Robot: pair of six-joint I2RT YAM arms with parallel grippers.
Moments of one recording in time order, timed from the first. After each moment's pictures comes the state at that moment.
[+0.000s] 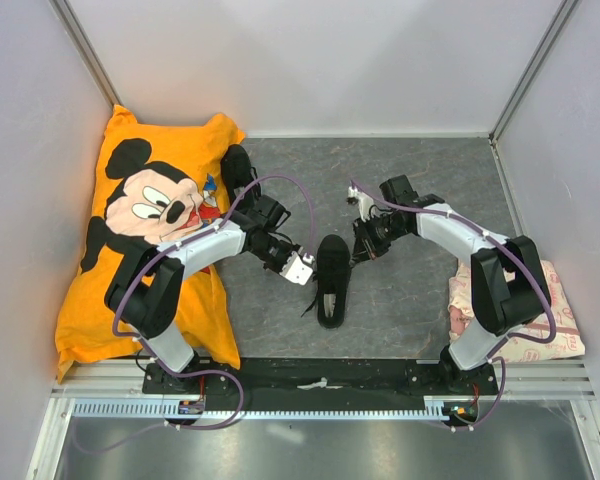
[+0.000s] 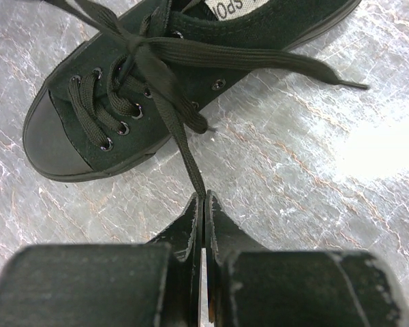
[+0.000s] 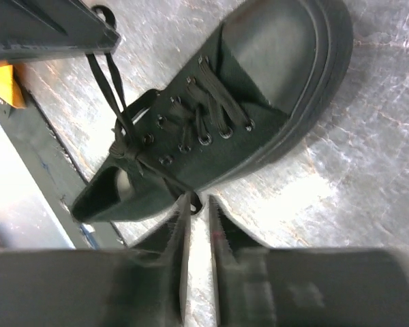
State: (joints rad) left arm -0.57 1.68 1.06 -0.62 0.68 1.60; right arm 0.35 1.66 1.11 -0.63 -0.69 -0.16
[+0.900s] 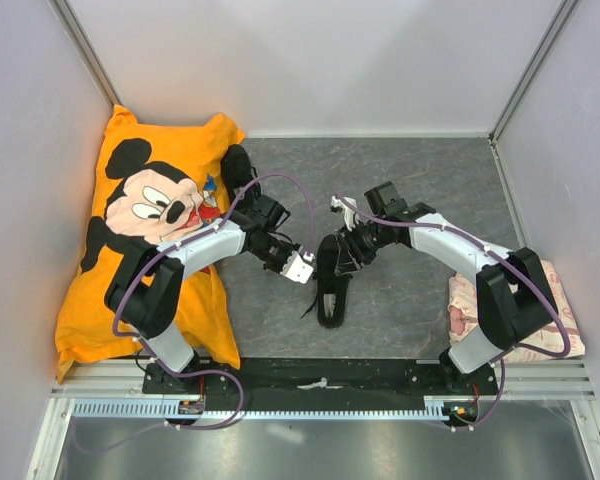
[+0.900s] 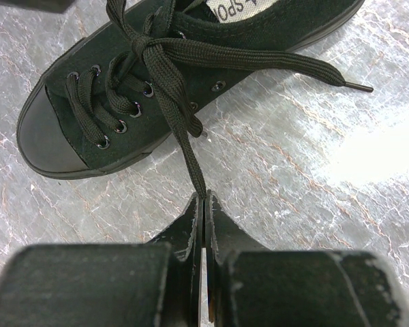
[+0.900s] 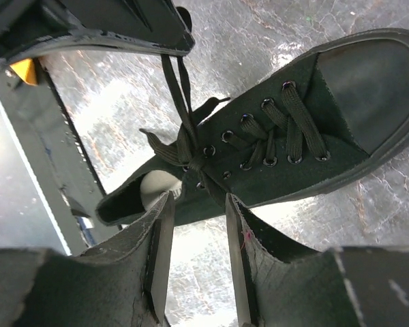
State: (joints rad) left arm -0.57 1.68 1.06 -0.63 0.69 1.57; right arm 0.47 1.58 1.08 -0.56 -0.70 -0.16
